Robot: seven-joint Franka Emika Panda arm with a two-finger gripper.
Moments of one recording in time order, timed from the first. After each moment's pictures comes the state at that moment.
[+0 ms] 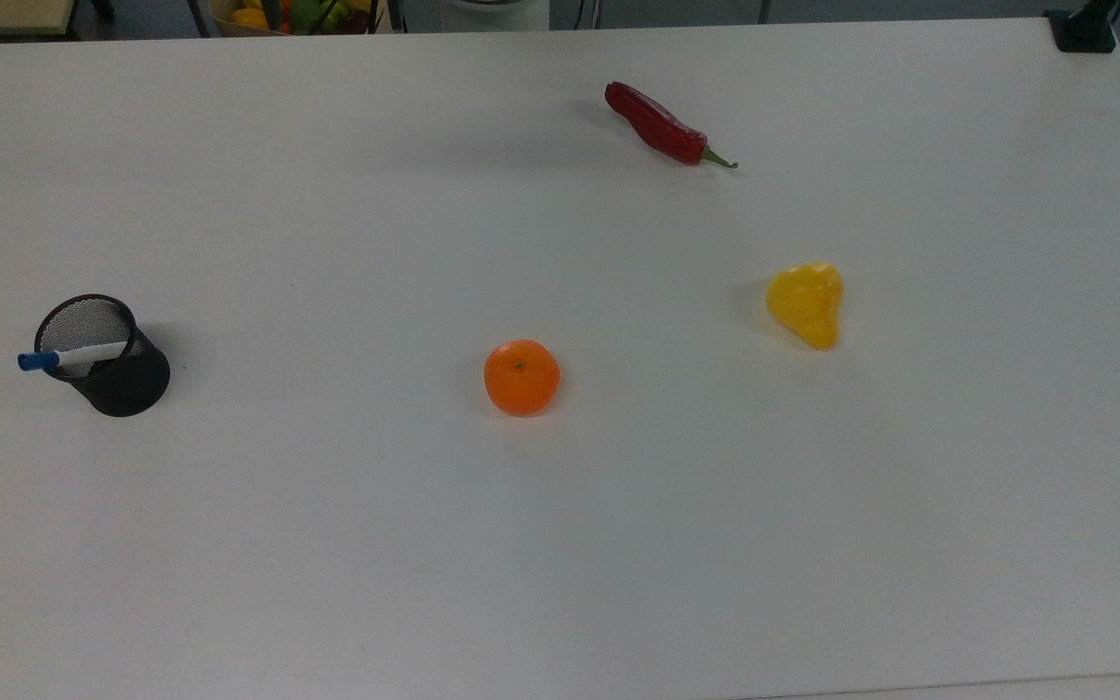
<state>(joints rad) 0.04 -0.06 -0.11 -1.70 0.02 1.80 -0.16</state>
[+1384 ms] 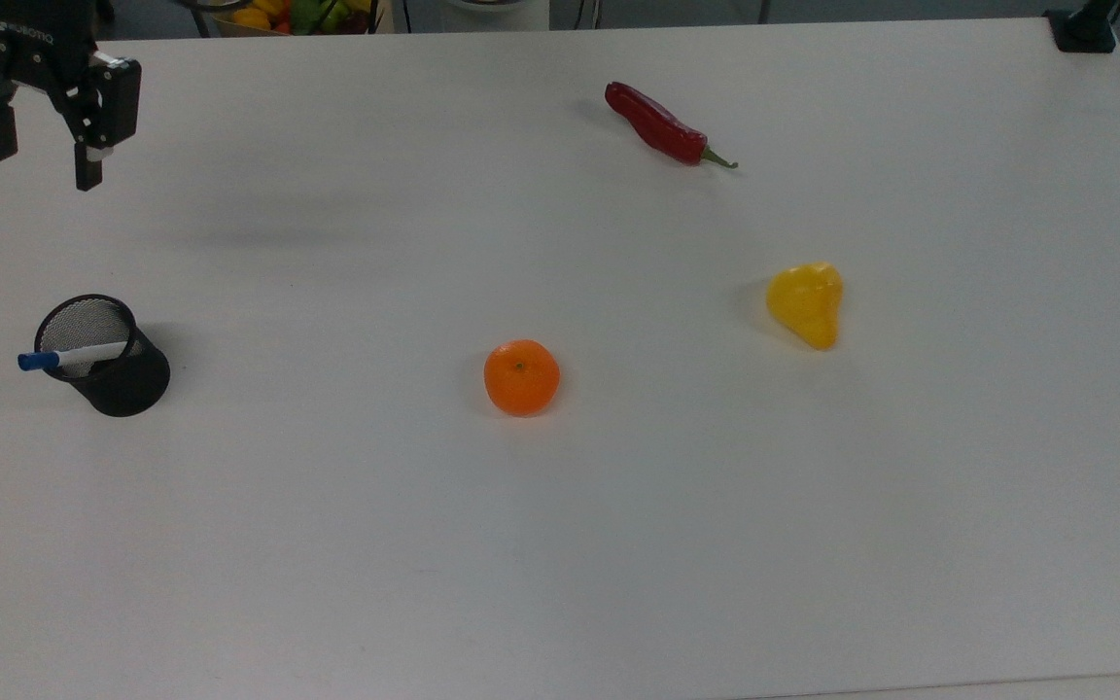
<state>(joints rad) -0.04 0.17 -0.30 -1.70 0.00 2.44 -0.10</state>
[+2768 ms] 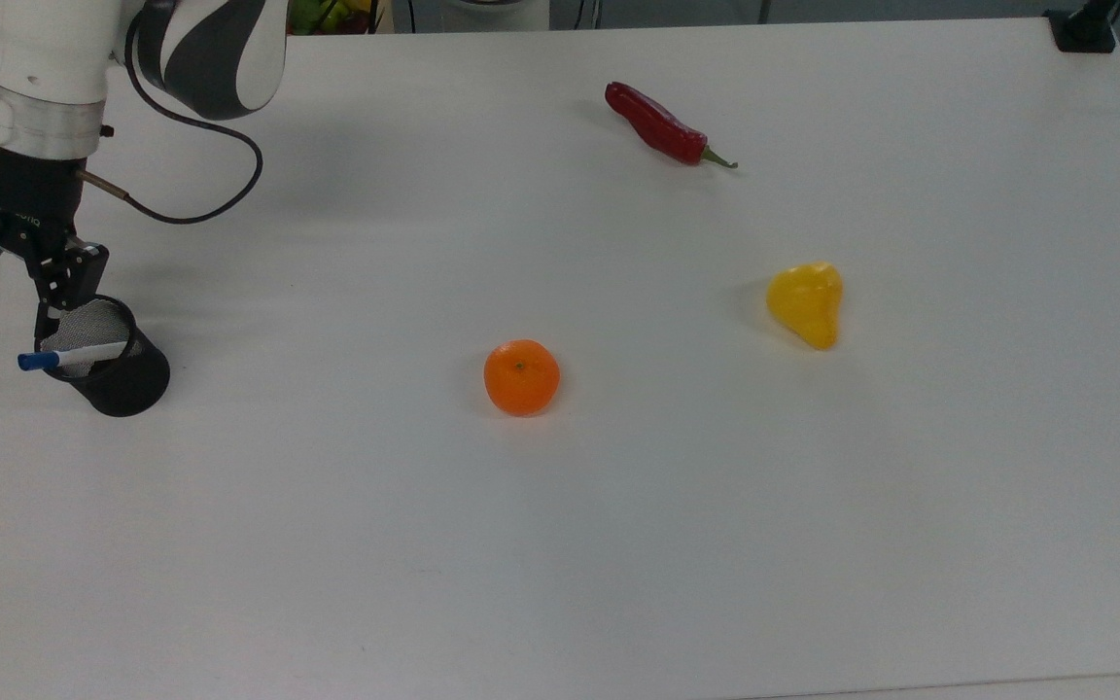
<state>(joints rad) -0.13 0.50 -0.30 -1.70 0.04 2.90 -0.06</state>
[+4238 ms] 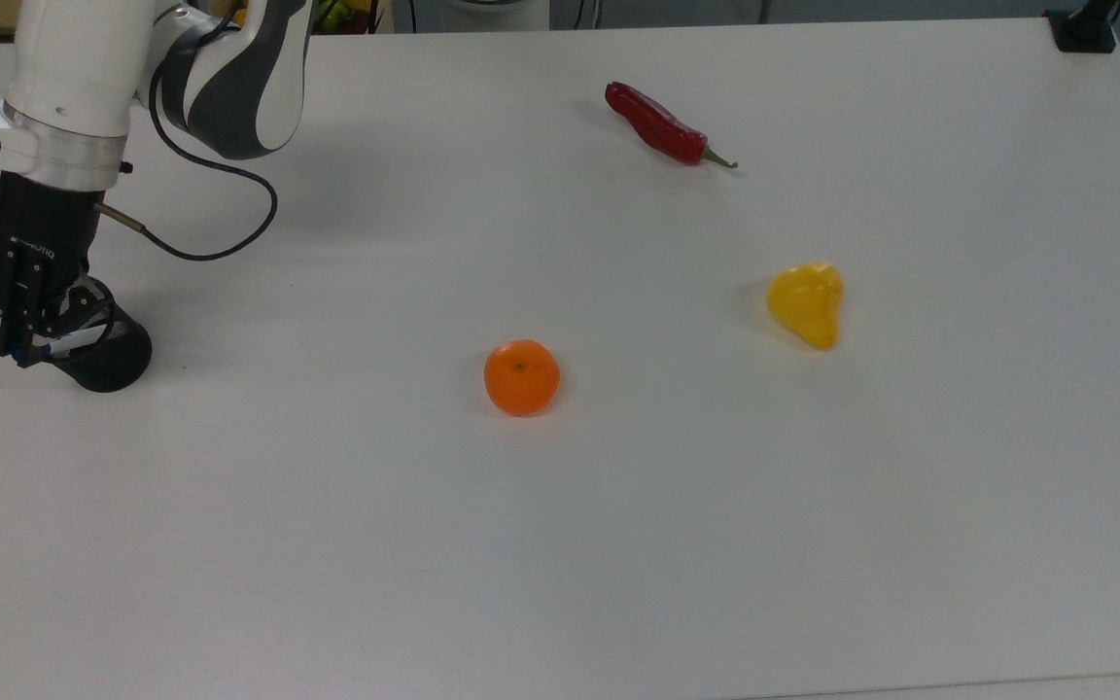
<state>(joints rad) -0.13 0.57 -0.28 -1.68 0.09 3.05 -0.05</state>
